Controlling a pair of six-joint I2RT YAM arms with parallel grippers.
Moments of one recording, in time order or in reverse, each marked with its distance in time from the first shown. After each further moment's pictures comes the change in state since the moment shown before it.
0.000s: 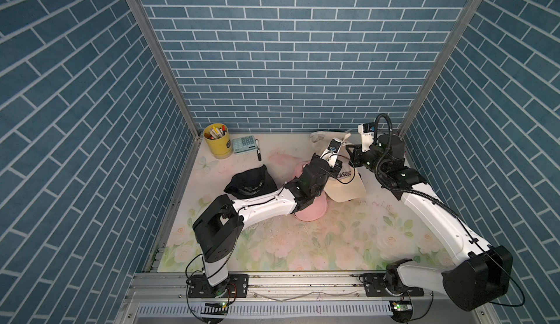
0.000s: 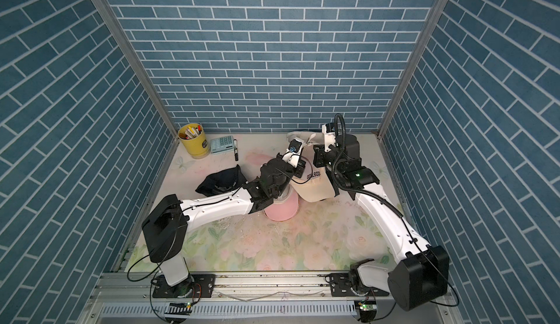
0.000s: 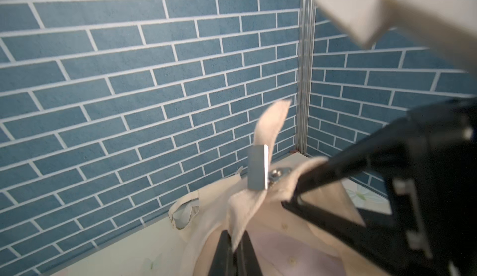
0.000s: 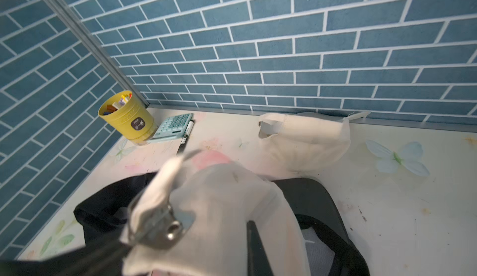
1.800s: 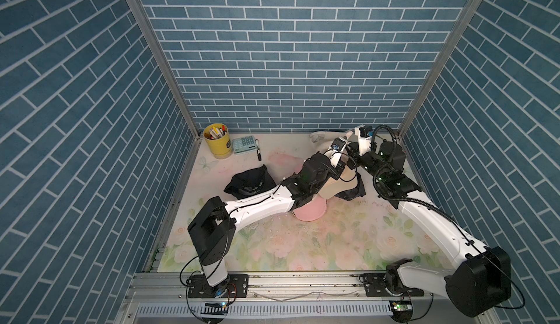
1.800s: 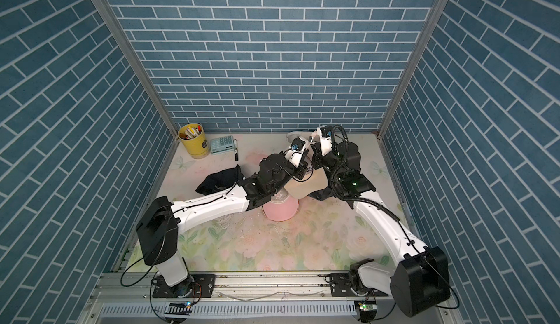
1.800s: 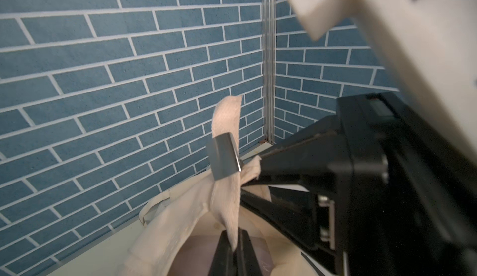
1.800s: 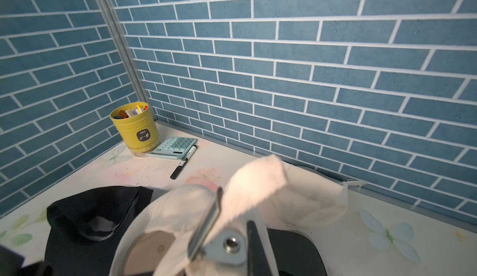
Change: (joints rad) left arm 0.008 -0.010 0.070 -0.177 0.163 -0.046; right arm 0.017 -0.018 -0.099 0.307 0.006 -0.104
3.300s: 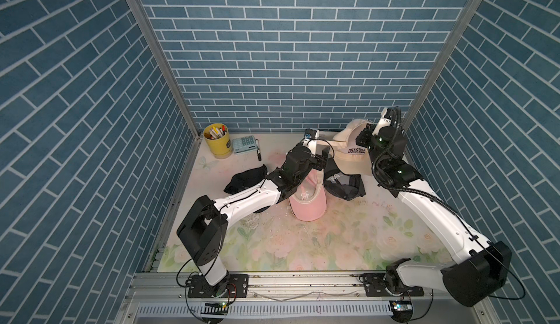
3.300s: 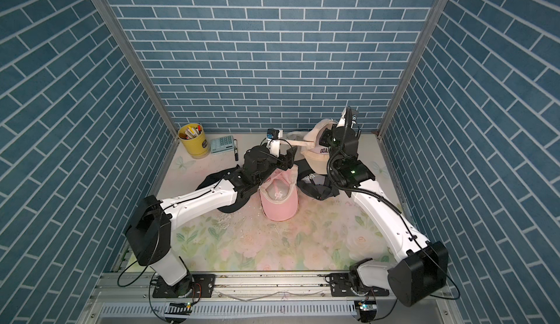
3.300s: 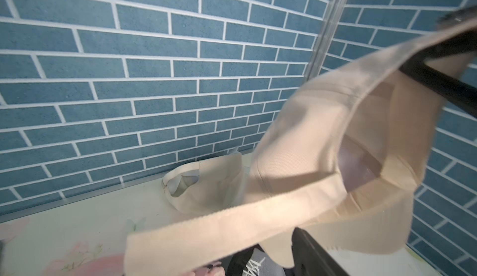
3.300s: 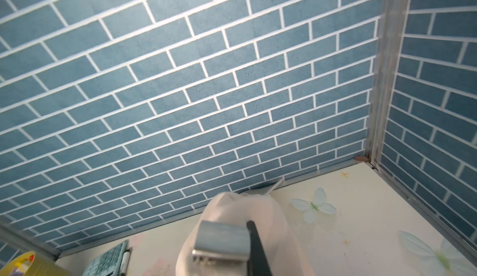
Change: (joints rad) left arm 0.127 -0.084 -0.133 0.013 0.080 -0.228; right arm 0.082 0.106 0.297 -0.179 0.695 0.328
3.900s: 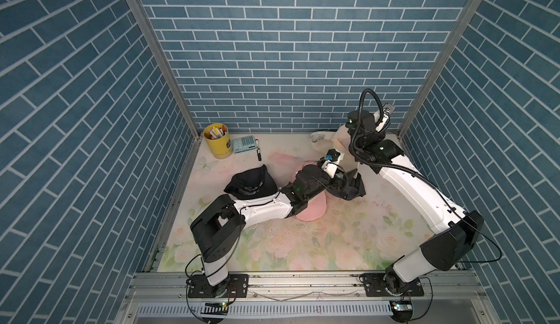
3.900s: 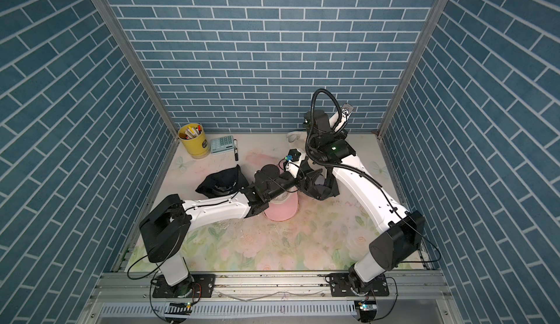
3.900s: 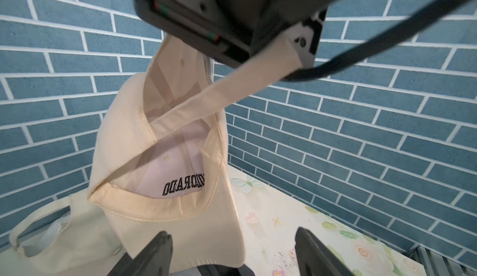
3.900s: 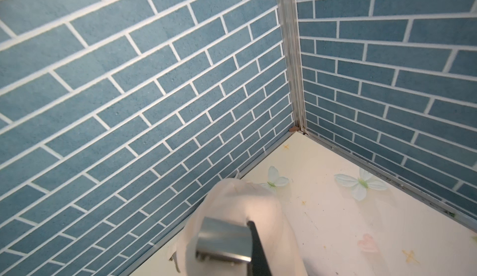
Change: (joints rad) left arm -0.114 0.147 -0.068 0.362 0.249 0.057; right arm 0.126 0.255 0.407 -0.480 0.465 0.372
